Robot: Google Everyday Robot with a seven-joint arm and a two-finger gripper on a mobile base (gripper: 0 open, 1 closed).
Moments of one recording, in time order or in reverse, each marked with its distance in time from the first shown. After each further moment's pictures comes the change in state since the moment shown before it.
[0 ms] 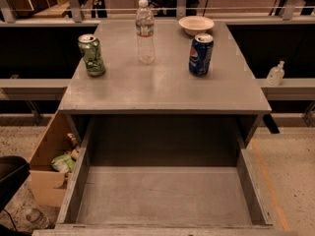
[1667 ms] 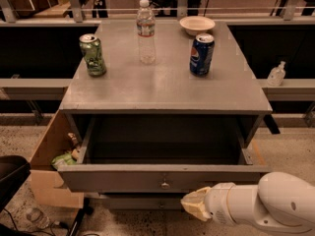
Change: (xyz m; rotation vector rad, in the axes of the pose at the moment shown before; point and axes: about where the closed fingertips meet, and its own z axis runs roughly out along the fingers) arm -0.130 -0.018 0.087 -0.071 -0.044 -0.181
